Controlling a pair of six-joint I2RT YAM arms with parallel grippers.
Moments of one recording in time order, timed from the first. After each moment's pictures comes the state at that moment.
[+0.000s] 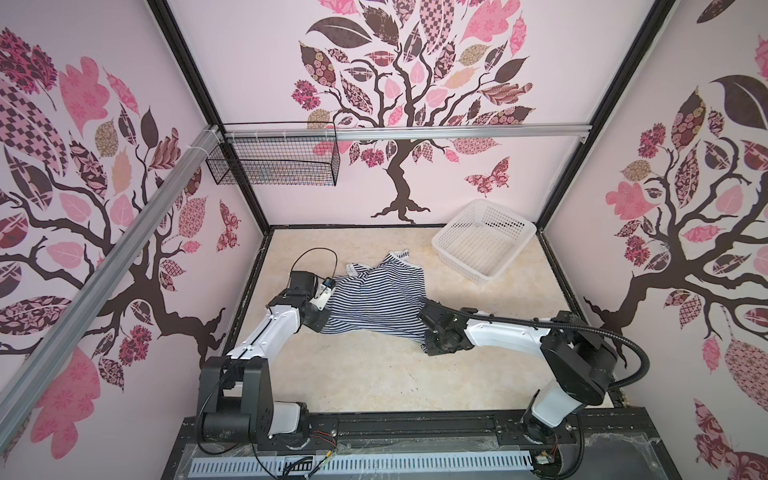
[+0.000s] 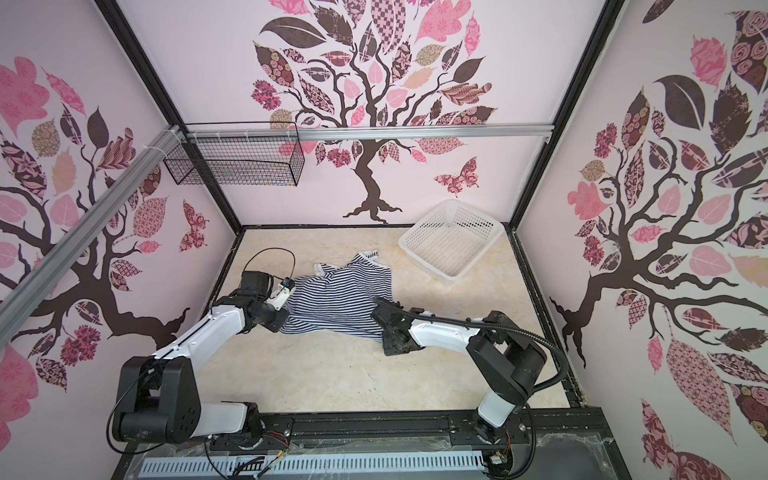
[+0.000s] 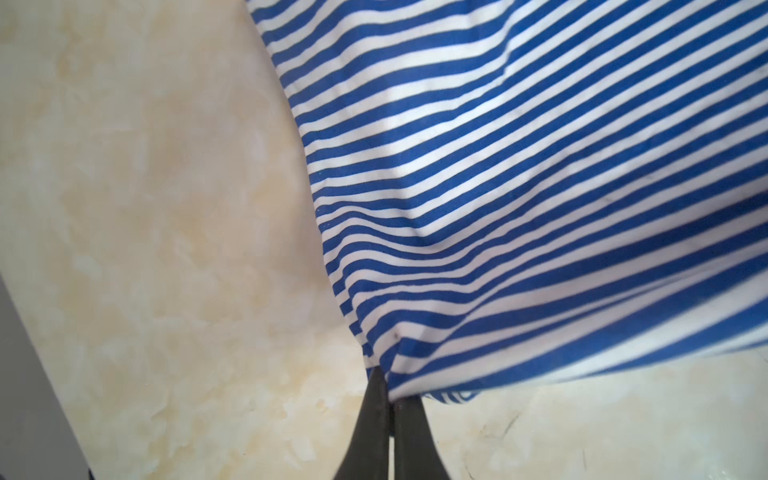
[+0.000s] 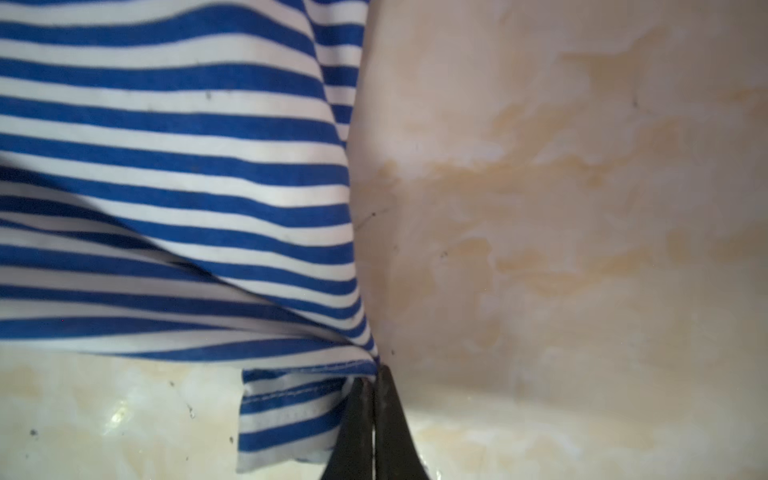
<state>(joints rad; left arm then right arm) -0.05 1.36 0.80 -0.60 0.01 0.49 0.85 1.62 0.89 -0.56 0.12 0.69</state>
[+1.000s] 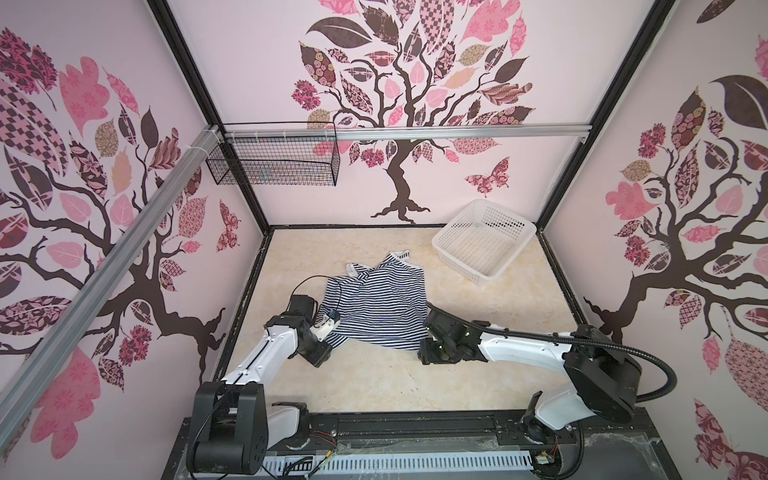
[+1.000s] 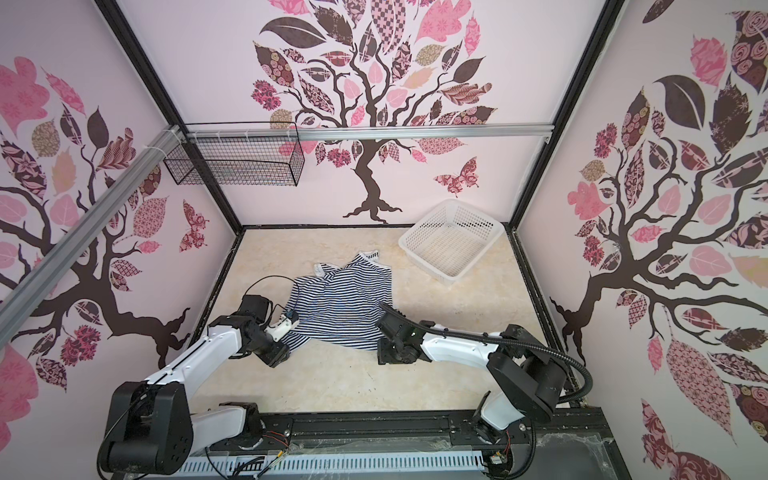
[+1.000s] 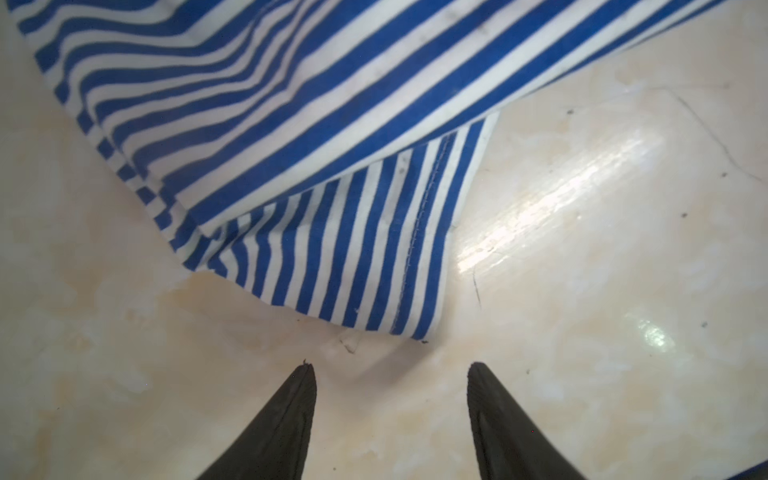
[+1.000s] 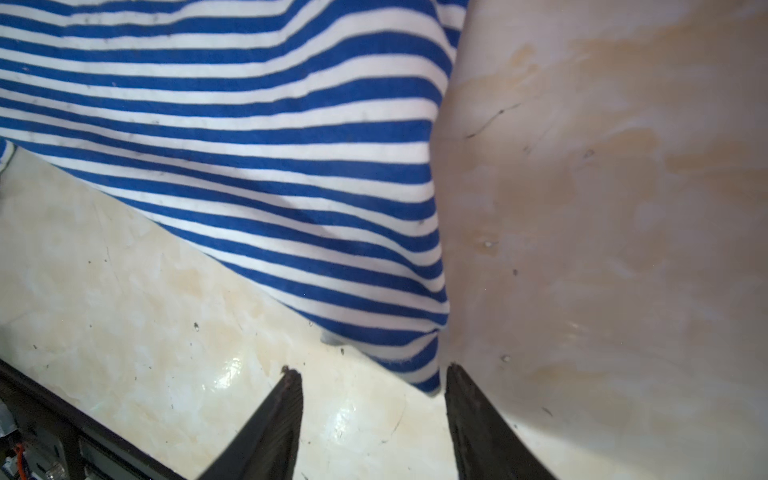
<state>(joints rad) -0.08 1.23 0.62 -0.78 0.09 0.61 0.90 1.52 0.76 -0.36 -0.07 0.83</state>
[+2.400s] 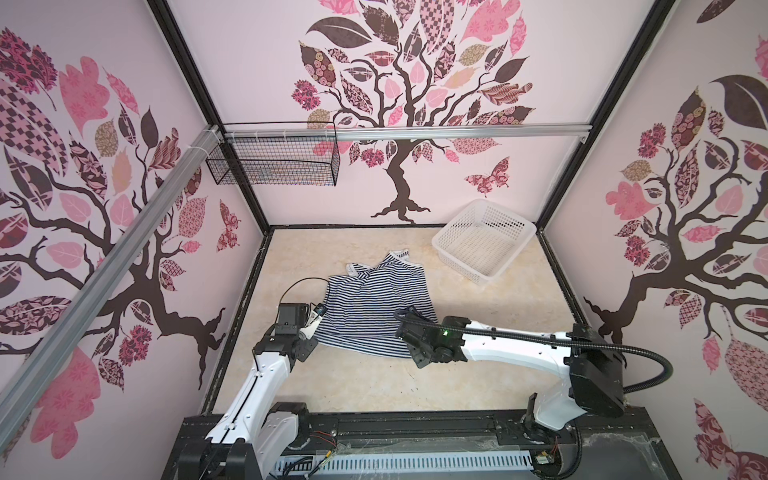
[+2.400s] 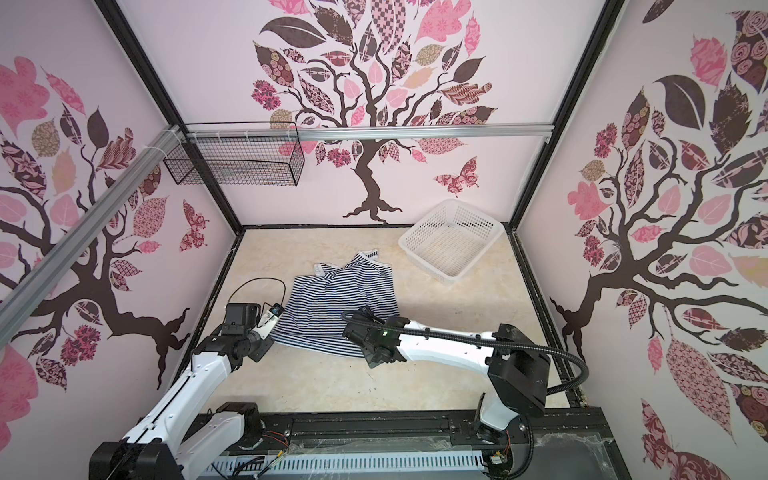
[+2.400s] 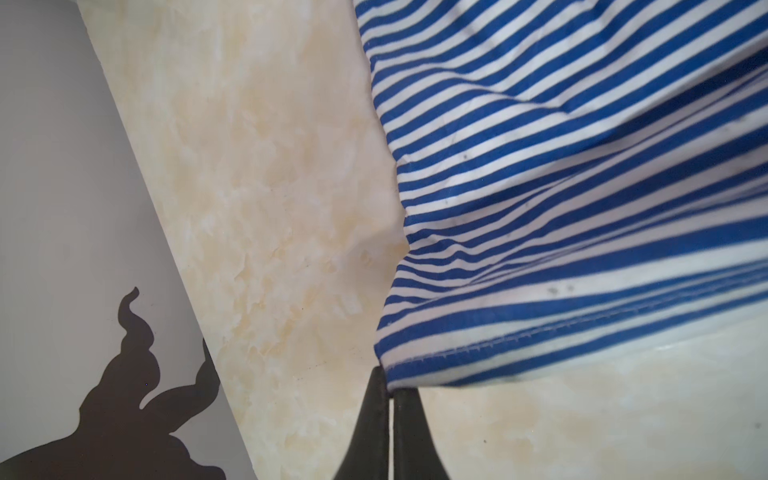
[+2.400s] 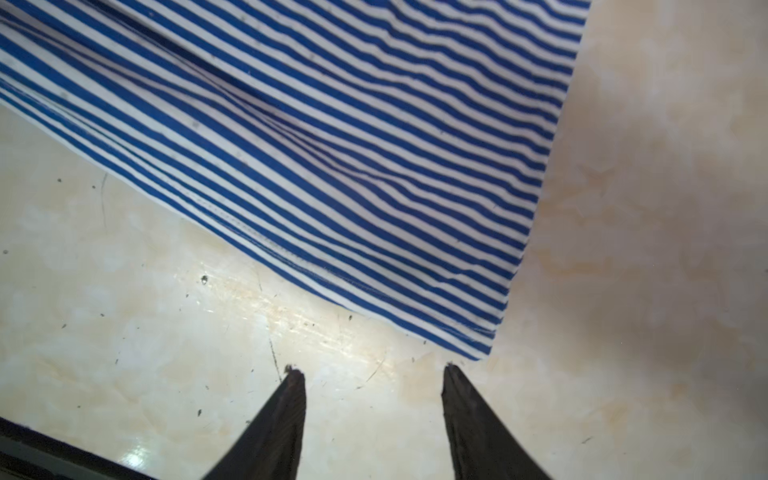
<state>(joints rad) -0.04 0.96 0.51 -0.59 -0.23 0.65 1.11 1.57 1.08 -0.76 0.28 0.59</state>
